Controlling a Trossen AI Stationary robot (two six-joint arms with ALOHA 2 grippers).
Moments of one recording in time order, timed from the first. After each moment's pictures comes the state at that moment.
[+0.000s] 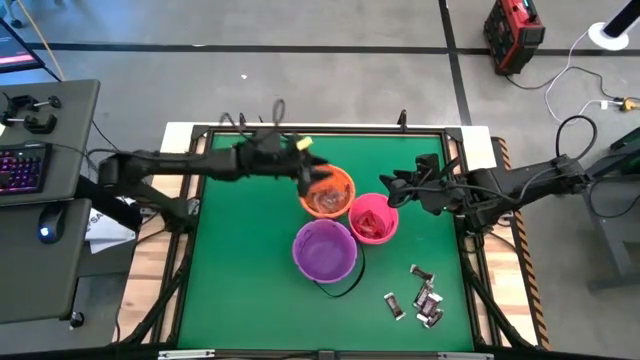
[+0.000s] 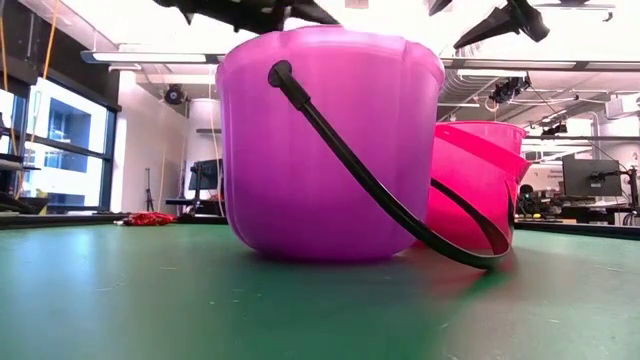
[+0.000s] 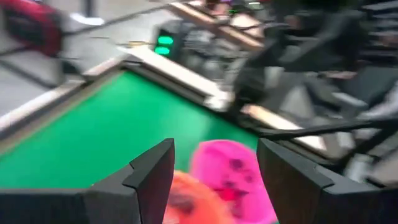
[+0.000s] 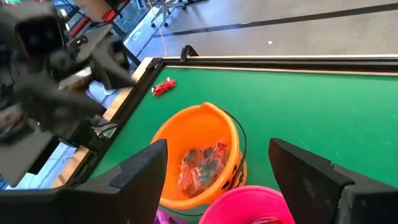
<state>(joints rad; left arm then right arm) 0.21 1.41 1.06 0.07 0.07 -0.36 0.25 1.06 1.08 -0.71 0.78 1.15</state>
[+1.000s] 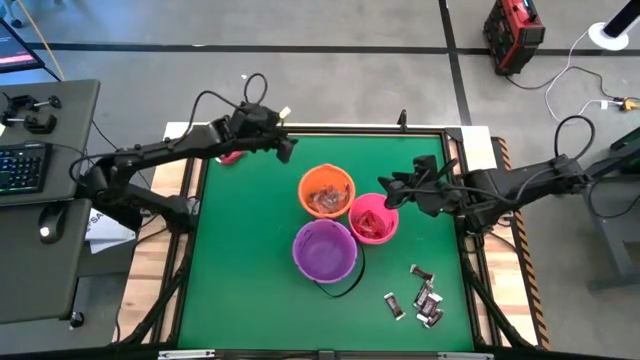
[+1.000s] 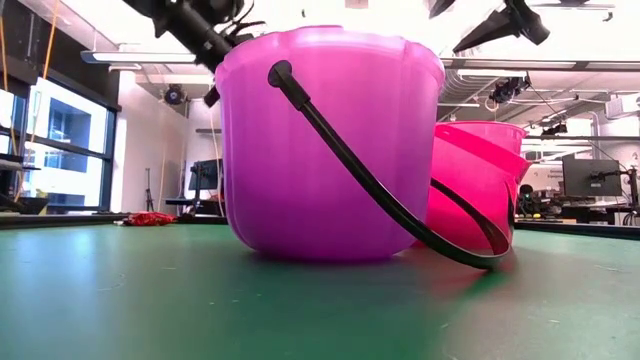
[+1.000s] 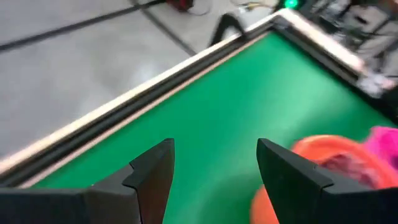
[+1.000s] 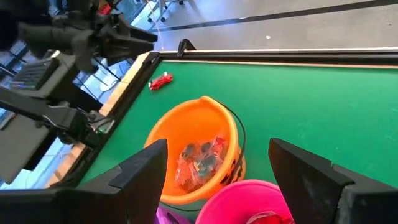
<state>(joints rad) 0.53 1.32 1.03 -0.30 -0.05 -0.31 0.25 1.08 1.08 -0.72 0.77 1.17</state>
